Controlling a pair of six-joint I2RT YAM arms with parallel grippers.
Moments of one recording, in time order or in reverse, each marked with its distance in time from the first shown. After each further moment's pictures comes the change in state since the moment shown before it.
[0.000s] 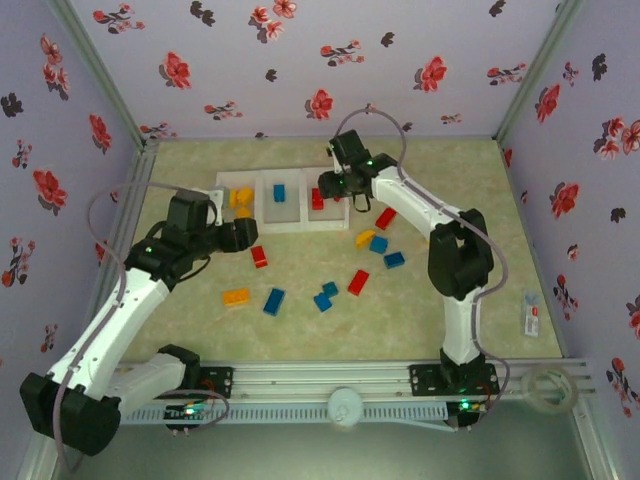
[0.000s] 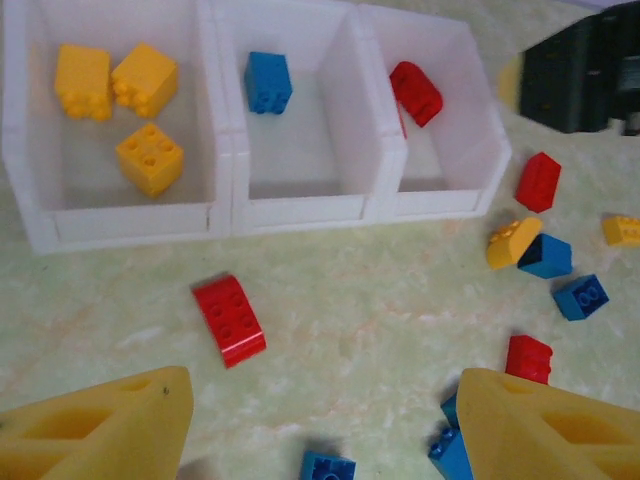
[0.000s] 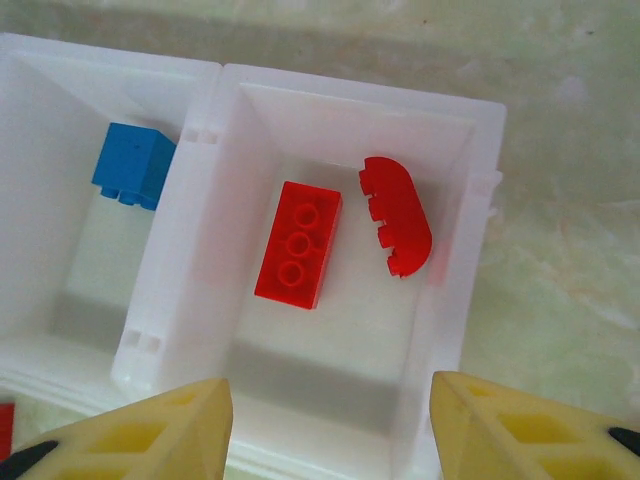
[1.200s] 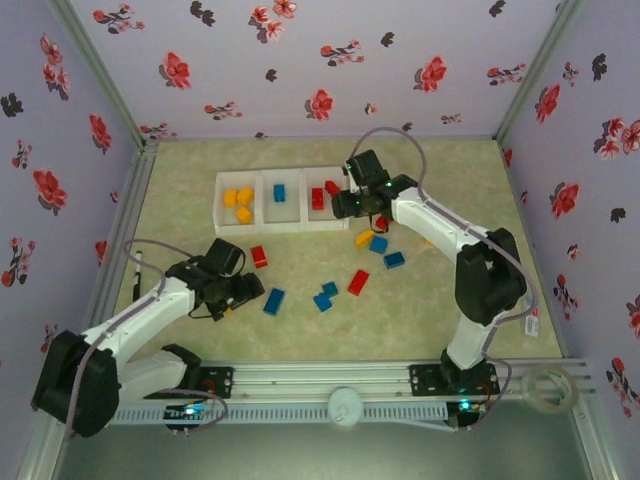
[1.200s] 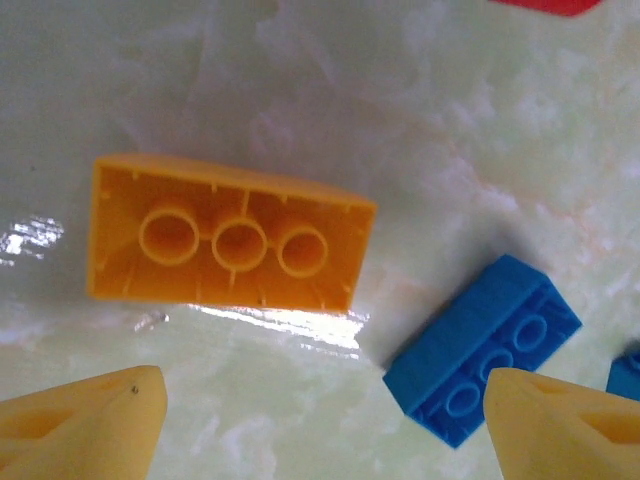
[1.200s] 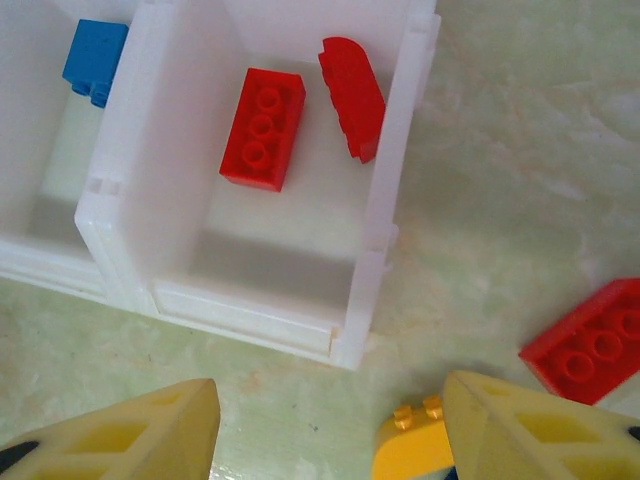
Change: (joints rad) left arm -0.097 0.103 -0.370 -0.050 0.000 -0.537; right arm -0.010 -0.237 -0.325 0.060 0.003 0.010
